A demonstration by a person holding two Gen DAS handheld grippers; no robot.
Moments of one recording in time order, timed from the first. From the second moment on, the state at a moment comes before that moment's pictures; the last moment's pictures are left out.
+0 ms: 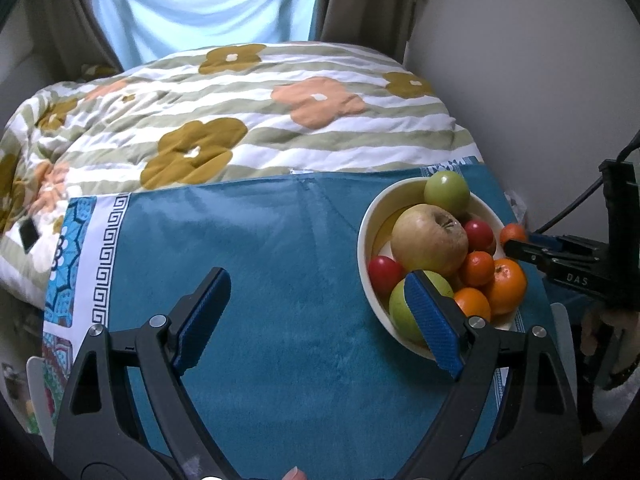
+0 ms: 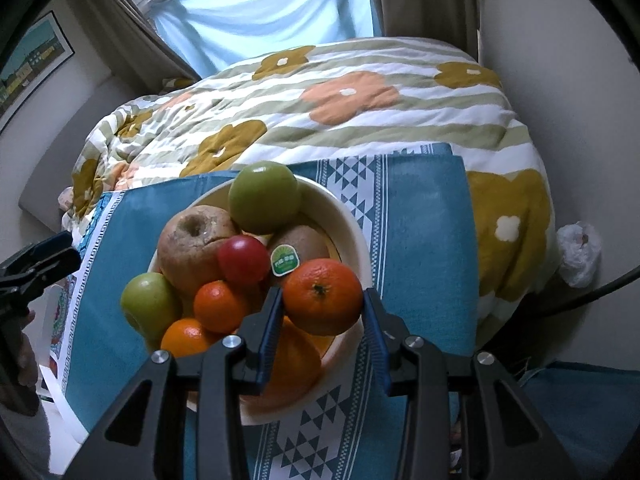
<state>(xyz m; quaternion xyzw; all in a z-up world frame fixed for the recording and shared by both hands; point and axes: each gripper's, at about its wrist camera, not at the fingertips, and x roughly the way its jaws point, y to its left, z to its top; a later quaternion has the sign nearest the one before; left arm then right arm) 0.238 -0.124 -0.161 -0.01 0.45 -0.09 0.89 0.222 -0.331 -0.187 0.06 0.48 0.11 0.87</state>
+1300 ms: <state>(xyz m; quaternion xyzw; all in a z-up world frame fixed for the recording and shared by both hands) 0.031 -0.003 -0.021 0.00 0.28 0.01 0.96 0.021 -0.169 0.001 0.02 0.30 0.04 0.95</state>
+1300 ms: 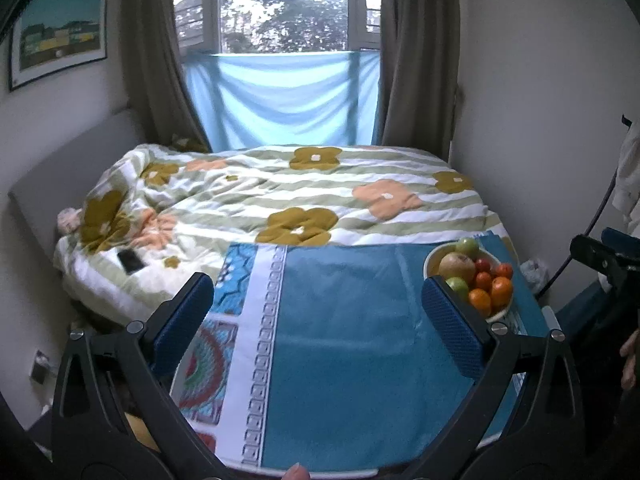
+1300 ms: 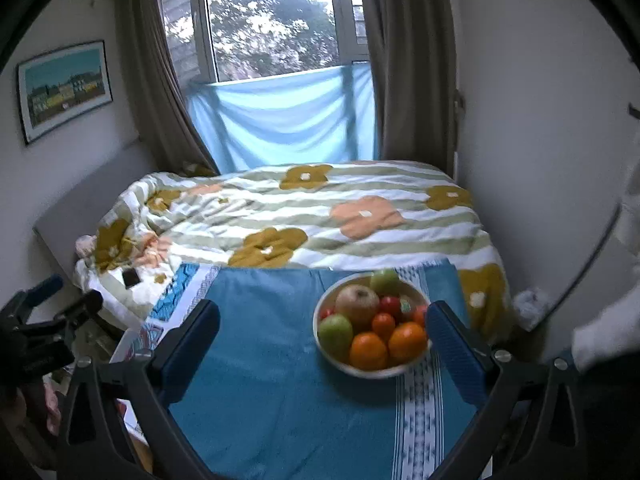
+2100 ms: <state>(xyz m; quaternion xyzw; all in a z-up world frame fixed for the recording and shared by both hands) -0.033 -0.001 -0.050 0.01 0.30 -0.02 0.95 -0.061 -0.139 -0.030 0.01 0.32 -0.02 0.95</state>
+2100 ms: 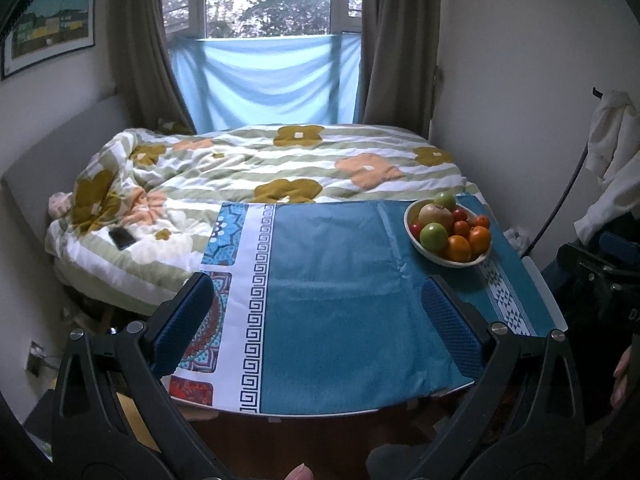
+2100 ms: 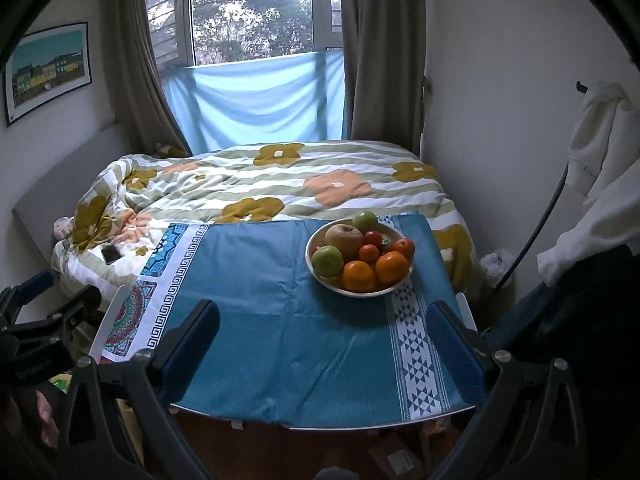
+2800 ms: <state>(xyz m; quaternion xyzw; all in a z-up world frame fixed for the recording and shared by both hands) -0.031 0.001 -0.049 0.01 0.30 -0.02 0.95 -0.061 -0.139 -0.030 0.01 0.32 -0.02 0.95</state>
